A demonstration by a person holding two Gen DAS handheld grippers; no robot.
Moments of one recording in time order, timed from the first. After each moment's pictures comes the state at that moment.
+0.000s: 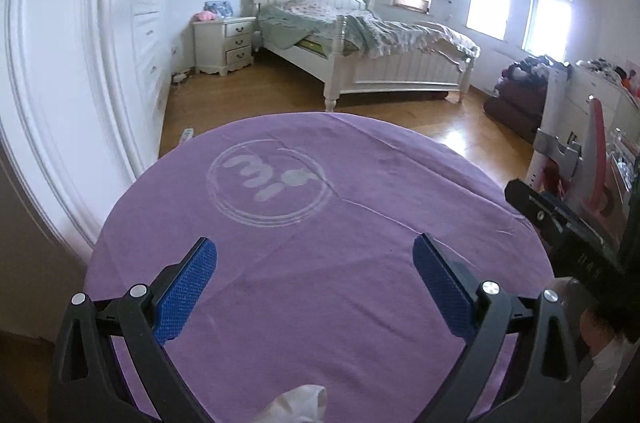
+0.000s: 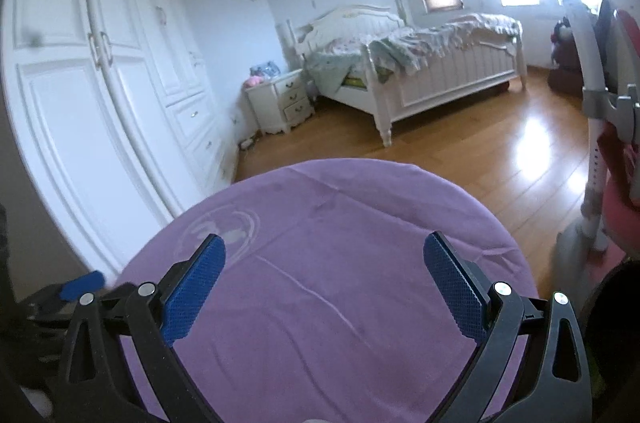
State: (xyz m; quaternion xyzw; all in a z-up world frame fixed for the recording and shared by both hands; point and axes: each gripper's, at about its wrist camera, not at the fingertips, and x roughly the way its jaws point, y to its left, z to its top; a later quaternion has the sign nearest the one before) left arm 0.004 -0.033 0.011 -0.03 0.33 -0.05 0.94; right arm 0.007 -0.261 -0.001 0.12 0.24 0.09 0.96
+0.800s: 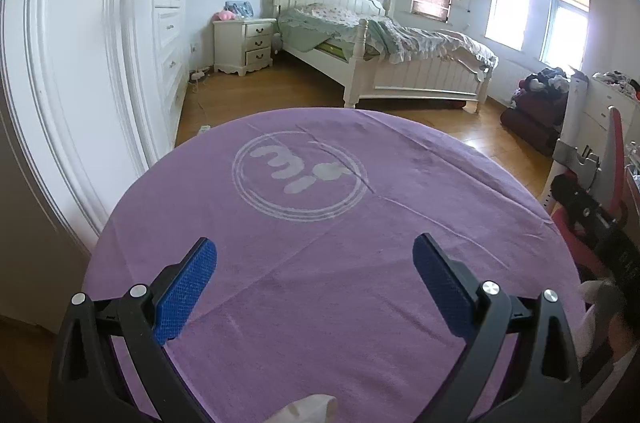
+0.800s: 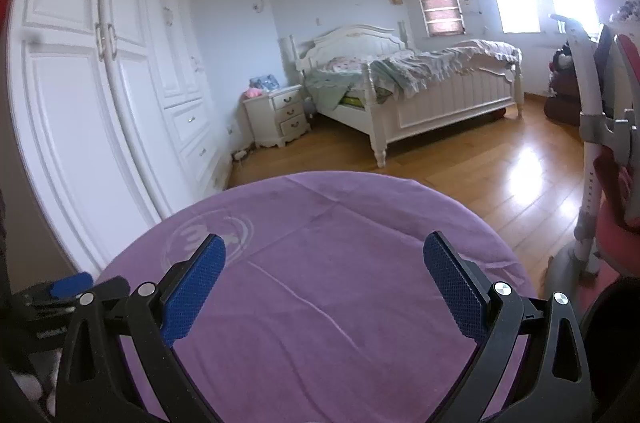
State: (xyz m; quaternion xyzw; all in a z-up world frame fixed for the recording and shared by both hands) left arm 0.011 -0.017 -0.016 -0.04 0.32 -0.02 0.95; right arm -0.002 -0.257 -0.015 0.09 0.21 0.08 0.97
